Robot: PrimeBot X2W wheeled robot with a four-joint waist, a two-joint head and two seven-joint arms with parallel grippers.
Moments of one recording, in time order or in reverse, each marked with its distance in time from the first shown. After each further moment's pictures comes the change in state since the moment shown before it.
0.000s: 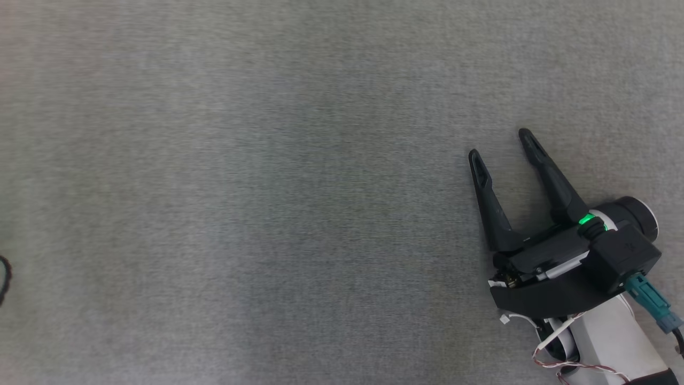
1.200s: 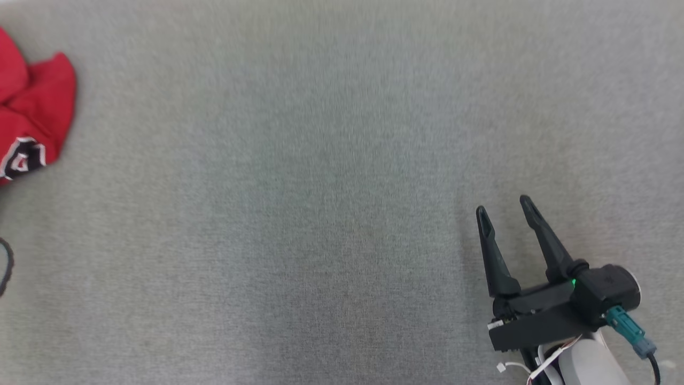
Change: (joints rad) left arm -0.044 0.023 -0.071 -0.032 -0.018 -0.060 0.006; right arm 0.128 0.075 -0.062 0.098 0.016 -0.003 0.012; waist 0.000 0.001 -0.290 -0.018
